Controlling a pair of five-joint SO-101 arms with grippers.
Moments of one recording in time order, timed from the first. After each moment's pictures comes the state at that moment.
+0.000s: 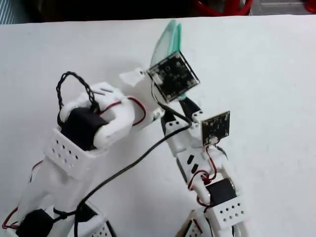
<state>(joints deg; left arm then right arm) 32.1 -28.3 -0.9 79.6 -27.2 -25.7 -77.0 78.0 12.4 -3.0</state>
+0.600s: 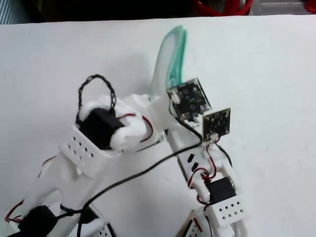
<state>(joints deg) 39.3 -25.1 3.7 92.4 -27.6 -22.8 -76.6 78.2 13.8 -5.8</state>
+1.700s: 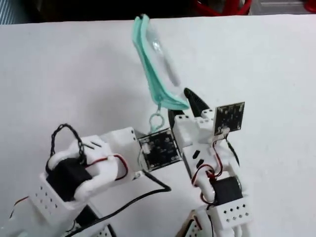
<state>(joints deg) 40.7 -55.8 35.0 82.7 -29.5 -17.8 -76.5 68.4 24.1 -11.9</state>
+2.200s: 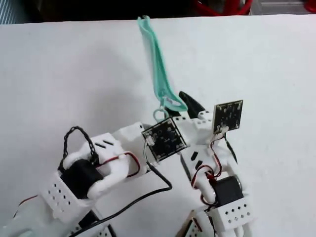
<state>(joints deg) 42.1 -55.8 42.8 66.7 -20.9 -23.0 -76.4 67.6 27.8 -12.4</state>
